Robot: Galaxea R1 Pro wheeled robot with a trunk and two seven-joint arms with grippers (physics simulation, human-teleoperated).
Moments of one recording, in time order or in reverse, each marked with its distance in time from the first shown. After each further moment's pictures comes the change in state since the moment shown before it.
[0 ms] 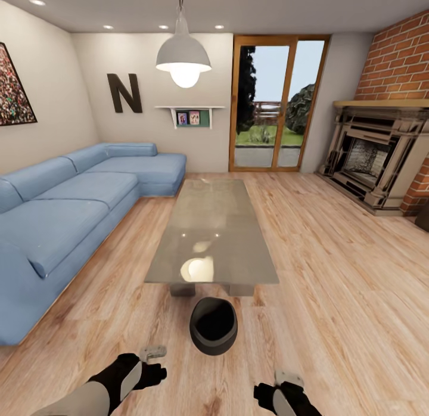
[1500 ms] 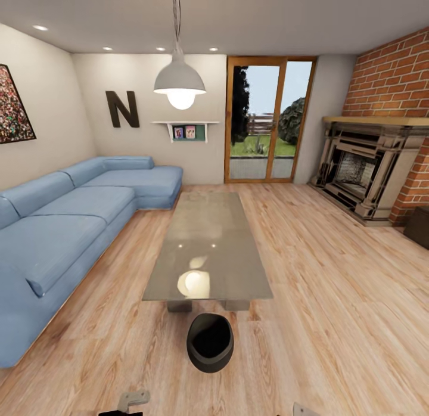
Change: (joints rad) left arm 0.127 0.029 -0.016 0.144 -0.001 -0.270 0.095; right arm 0.001 0.004 -0.003 0.339 -0.013 -0.422 -0.008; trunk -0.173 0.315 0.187
